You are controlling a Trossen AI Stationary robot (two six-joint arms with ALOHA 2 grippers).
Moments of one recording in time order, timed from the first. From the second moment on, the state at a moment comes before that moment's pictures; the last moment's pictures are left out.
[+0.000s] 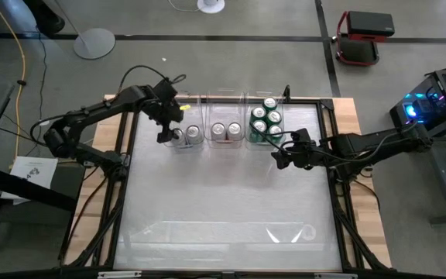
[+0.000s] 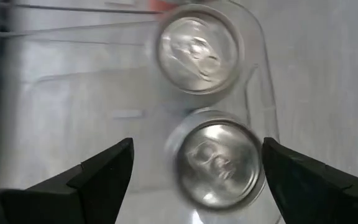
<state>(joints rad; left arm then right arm) 0.70 1.37 1.08 -0.94 0.28 0.63 0.19 1.05 0.93 -0.83 0.51 1.23</state>
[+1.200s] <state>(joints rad) 1.08 1.51 0.91 -0.73 -0.23 0.14 0.19 1.05 0.93 -0.89 0.53 1.23</state>
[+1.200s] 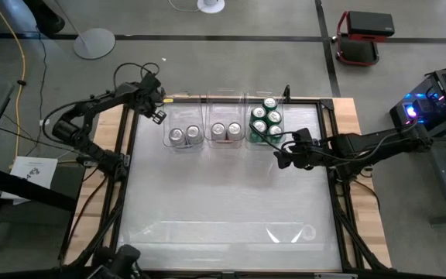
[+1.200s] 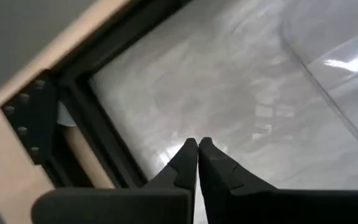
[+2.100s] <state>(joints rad) 1.01 1.65 0.96 -0.37 -0.15 -0.09 0.19 1.05 0.93 -0.89 0.52 1.29</state>
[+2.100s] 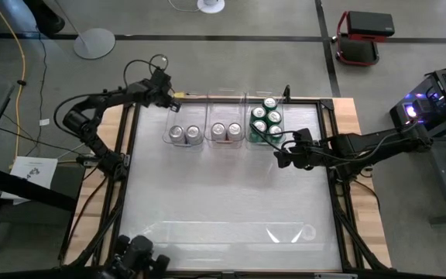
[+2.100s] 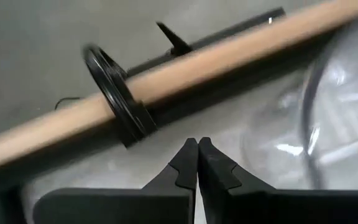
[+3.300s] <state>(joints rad) 0.69 0.60 1.06 -0.53 0.05 -0.50 0.23 0.19 0.93 -0.85 0.49 0.51</state>
